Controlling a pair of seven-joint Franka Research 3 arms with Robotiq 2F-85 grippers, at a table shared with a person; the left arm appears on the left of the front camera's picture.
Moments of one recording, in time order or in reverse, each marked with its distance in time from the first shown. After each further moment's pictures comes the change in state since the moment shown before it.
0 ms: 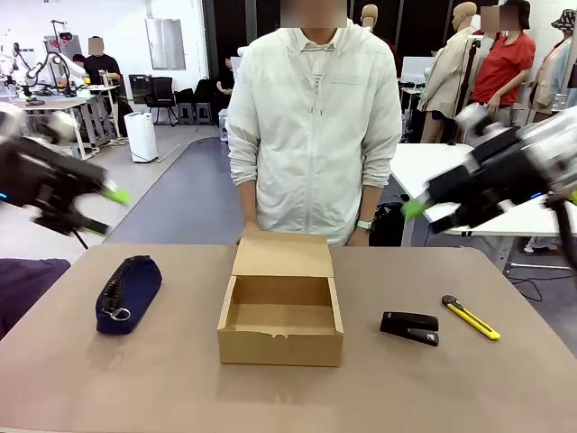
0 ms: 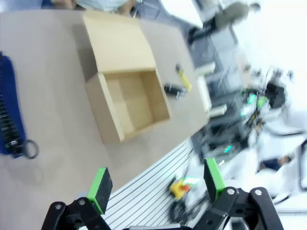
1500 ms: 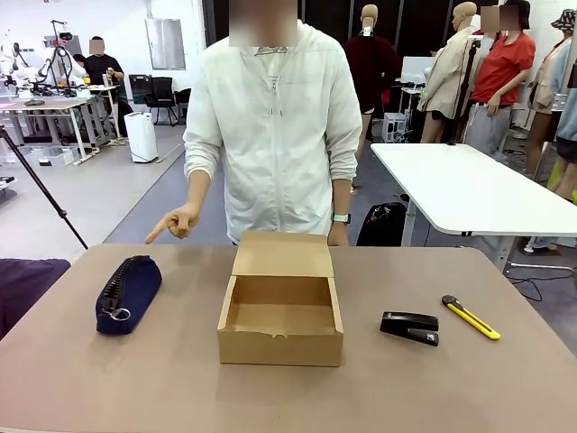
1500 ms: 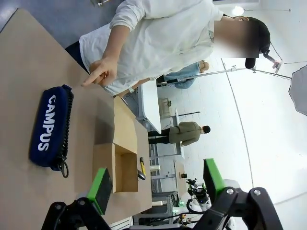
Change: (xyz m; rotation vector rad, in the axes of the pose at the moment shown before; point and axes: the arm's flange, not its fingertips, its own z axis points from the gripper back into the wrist) left arm -0.031 0.150 0.138 -0.239 -0.490 0.401; right arm -0.085 -0.179 0.141 0.271 -0.486 -0.585
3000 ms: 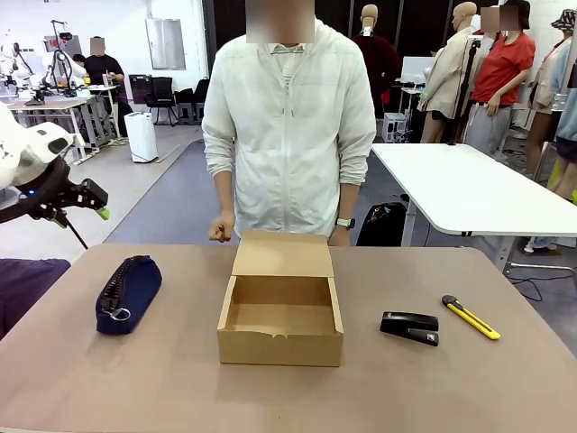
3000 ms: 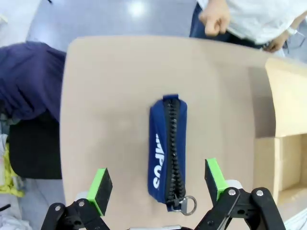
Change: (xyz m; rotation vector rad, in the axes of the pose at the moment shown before) left arm 0.002 -0.041 -0.244 0.955 0.257 -0.672; right arm -0.001 0.000 -0.001 -0.003 0.005 -0.001
